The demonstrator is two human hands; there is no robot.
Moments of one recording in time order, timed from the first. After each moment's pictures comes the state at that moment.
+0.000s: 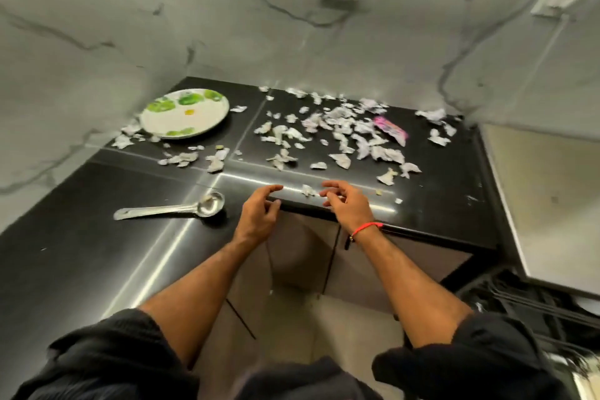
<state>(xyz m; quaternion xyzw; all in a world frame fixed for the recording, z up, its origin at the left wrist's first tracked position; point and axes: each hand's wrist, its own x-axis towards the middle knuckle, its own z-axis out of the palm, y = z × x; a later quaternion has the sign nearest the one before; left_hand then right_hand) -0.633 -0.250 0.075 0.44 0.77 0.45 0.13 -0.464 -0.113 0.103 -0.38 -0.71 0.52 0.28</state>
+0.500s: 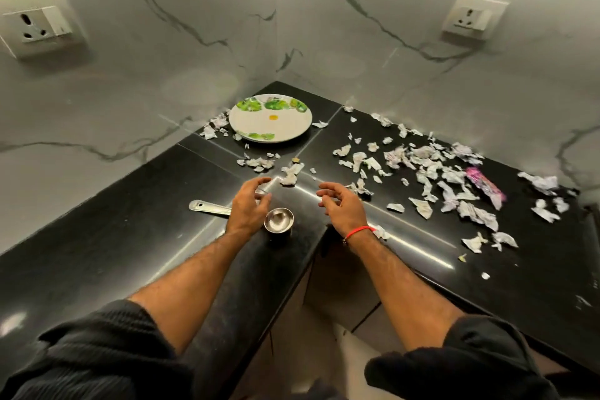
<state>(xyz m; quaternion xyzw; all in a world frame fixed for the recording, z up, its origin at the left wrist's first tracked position) -0.788 -0.326 0.087 0.26 0.83 0.50 0.05 -0.656 -0.153 0.108 -0.28 -0.75 0.56 0.21</state>
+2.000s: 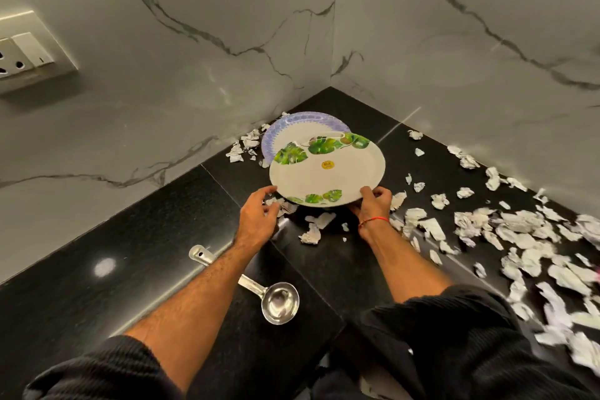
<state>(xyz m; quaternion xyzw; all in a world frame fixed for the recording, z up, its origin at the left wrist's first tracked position) -0.921 -0.232 0.071 0.07 0.88 0.47 0.05 -0.889 0.013 0.029 -0.43 -0.47 0.74 0.21</state>
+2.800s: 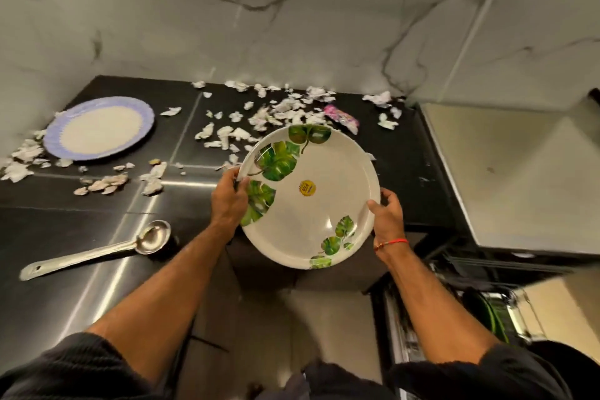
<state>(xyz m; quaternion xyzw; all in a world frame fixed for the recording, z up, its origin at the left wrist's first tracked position) -0.657 -0.161 0.098 0.31 0.78 0.49 0.23 -0.381 -0.068 0.093 -0.55 -0.42 0.55 0.47</state>
